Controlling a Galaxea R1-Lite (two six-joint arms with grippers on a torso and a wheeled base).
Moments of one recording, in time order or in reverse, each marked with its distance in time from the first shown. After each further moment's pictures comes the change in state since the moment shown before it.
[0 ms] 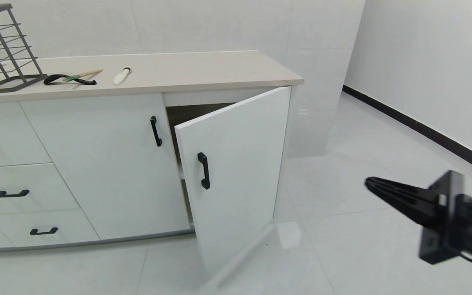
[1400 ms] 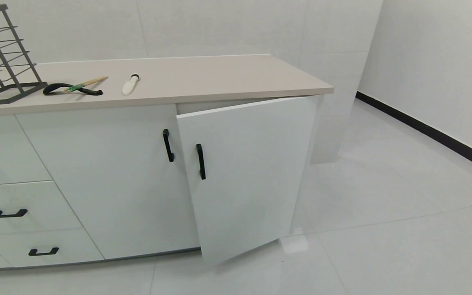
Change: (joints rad) left arm 0.000 0.000 0.000 0.001 0.007 0.005; right arm -0.344 -1.390 0.126 1.377 -0.612 0.243
